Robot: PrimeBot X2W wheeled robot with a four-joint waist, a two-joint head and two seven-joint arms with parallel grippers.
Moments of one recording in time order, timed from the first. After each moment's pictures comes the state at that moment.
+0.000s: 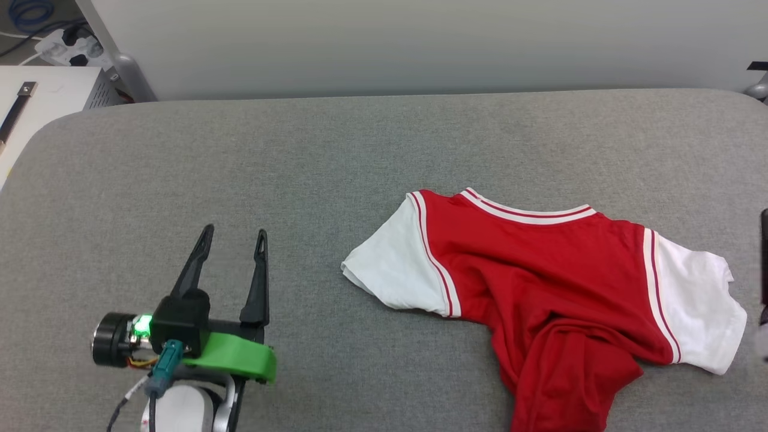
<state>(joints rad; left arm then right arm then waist) -0.06 0.11 -0.06 0.03 -0.03 -0.04 -0.26 -0.15 -0.54 -0.03 0.24 0.55 0.13 -0.26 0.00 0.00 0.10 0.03</state>
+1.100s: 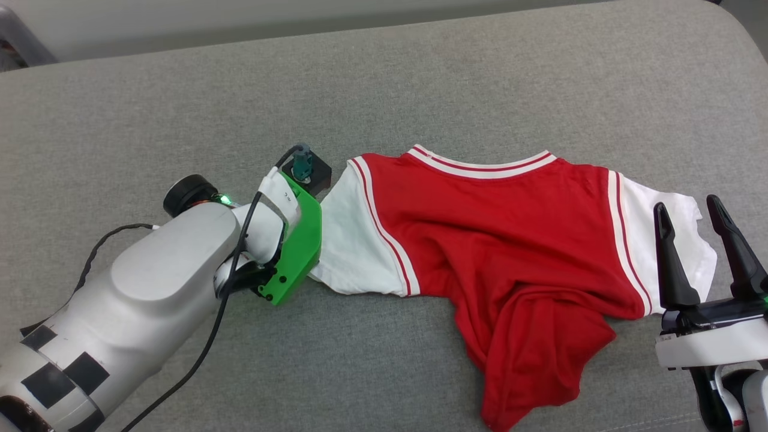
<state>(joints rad) -0.96 0.52 -1.14 0.43 -0.90 -0.13 0.75 -0.05 -0.26 0.01 -0.10 0.27 0.13 -0.26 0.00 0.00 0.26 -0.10</state>
